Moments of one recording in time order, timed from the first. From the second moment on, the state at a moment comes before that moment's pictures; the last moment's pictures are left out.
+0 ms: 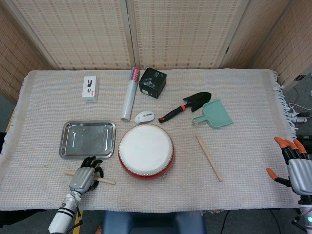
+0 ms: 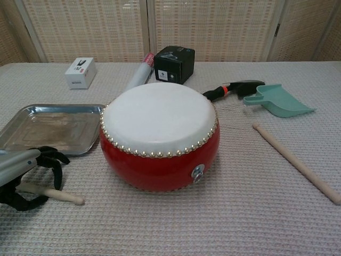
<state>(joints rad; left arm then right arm) -0.33 -1.57 -0.02 -1.57 1.23 1.11 0.32 0.05 -1.09 0.05 -1.56 -1.52 1.49 0.15</state>
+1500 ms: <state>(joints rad) -0.29 -1.26 -0.04 -1.61 1.58 1.00 -1.93 0.04 -1.07 0.04 -1.61 -1.54 1.52 0.12</state>
